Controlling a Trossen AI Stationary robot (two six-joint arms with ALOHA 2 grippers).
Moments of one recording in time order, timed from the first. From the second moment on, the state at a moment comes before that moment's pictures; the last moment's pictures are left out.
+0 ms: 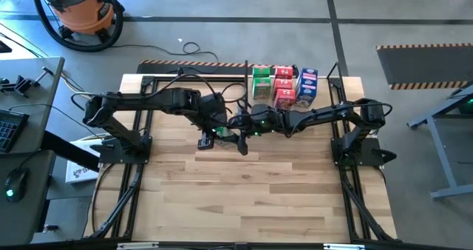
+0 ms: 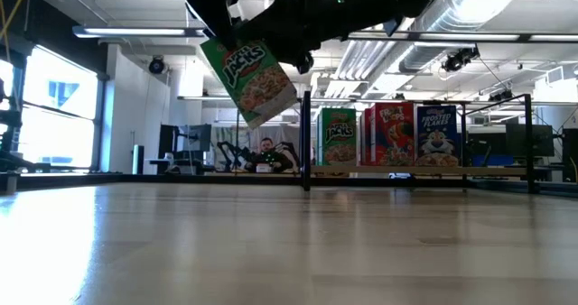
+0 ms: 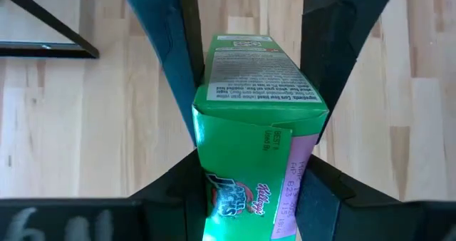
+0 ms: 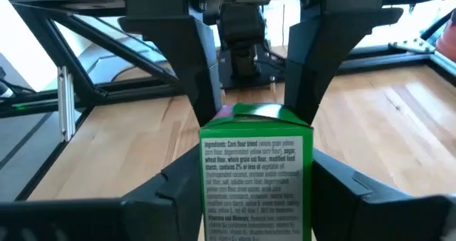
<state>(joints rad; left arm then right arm) 0.10 1.55 1.43 -1.00 0.14 0.08 -0.06 1.73 1.12 0.31 -0.14 0.11</state>
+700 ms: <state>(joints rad) 0.10 1.21 1.25 -0.72 0.09 0.03 -0.07 1.52 1.11 0.14 -0.09 0.06</state>
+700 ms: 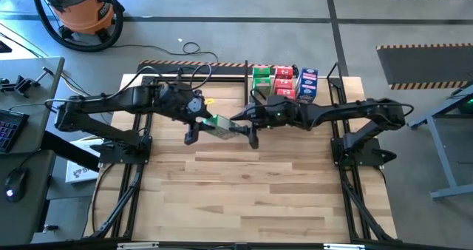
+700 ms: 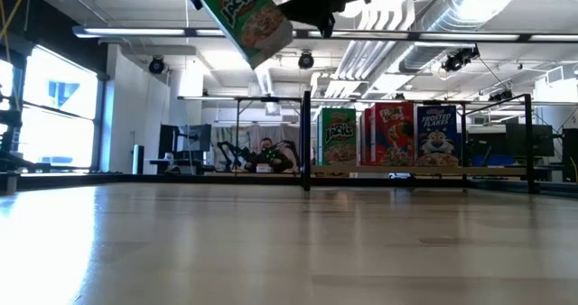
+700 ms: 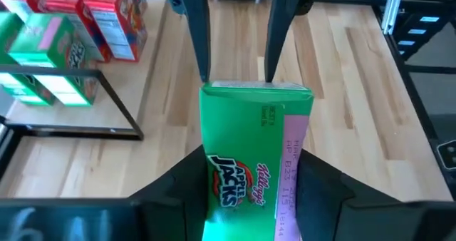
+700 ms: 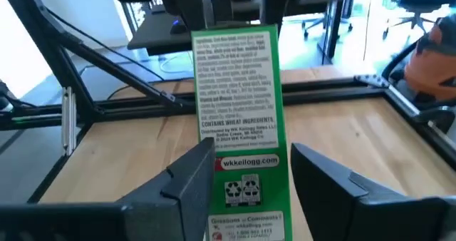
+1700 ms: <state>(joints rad) 0.10 1.35 1.26 -0.65 0.15 -0.01 -0.07 1.60 1.18 0.08 -0.19 0.13</state>
